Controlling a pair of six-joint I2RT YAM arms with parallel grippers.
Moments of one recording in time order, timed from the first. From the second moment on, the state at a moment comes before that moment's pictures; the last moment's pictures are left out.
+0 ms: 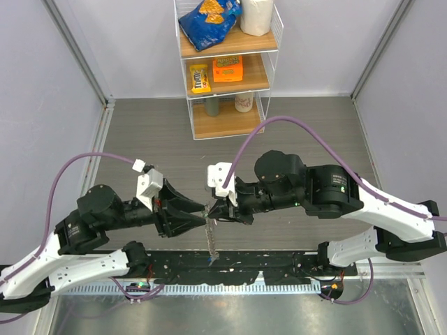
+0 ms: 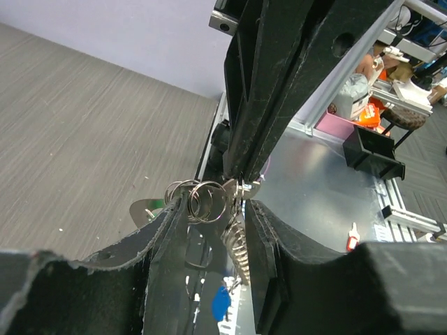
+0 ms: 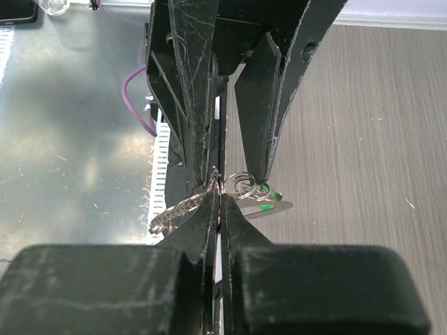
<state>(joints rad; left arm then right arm) -1.10 0.56 0.99 -0.40 0.31 -0.30 1.38 1.29 1.76 -0.87 -0.16 -0.13</state>
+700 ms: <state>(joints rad) -1.10 0.61 1.04 -0.48 0.34 -0.29 1.38 1.33 1.78 -0.91 -0.17 -0.10</state>
